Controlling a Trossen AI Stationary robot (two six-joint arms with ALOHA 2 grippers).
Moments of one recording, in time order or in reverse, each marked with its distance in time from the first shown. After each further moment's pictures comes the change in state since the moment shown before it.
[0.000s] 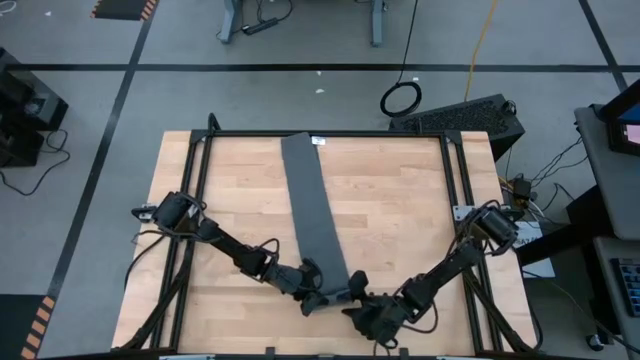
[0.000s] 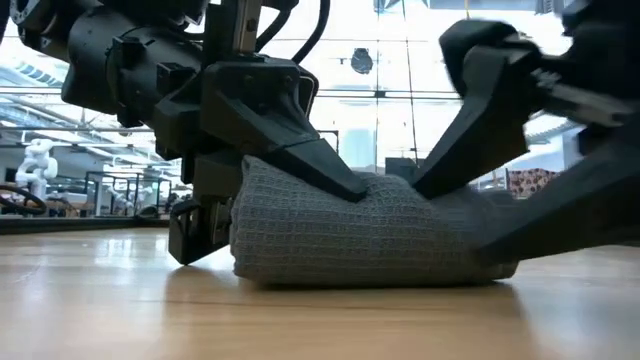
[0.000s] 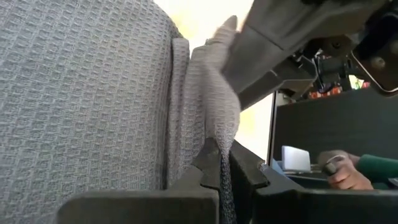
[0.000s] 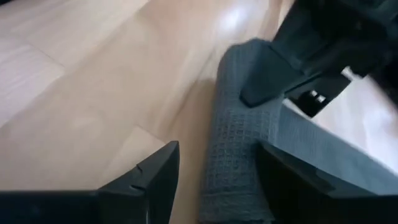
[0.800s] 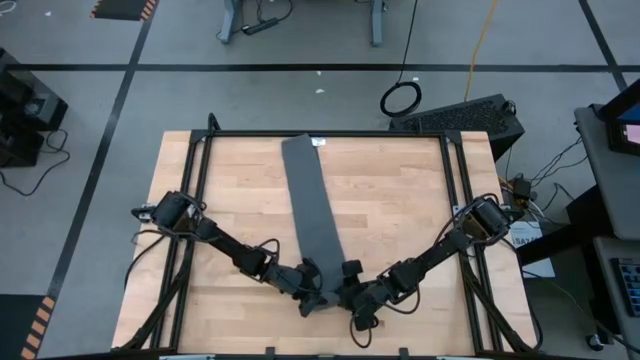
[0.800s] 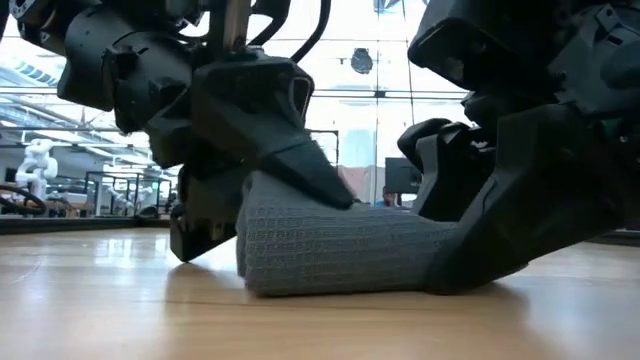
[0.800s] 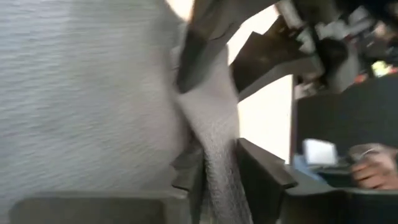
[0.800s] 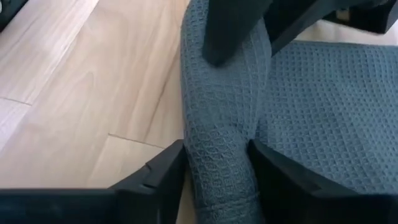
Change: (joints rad) left arm -0.002 -0.017 -0.002 -0.068 -0.022 0.081; right arm -0.157 -0.003 0.003 -0.098 -0.343 0.377
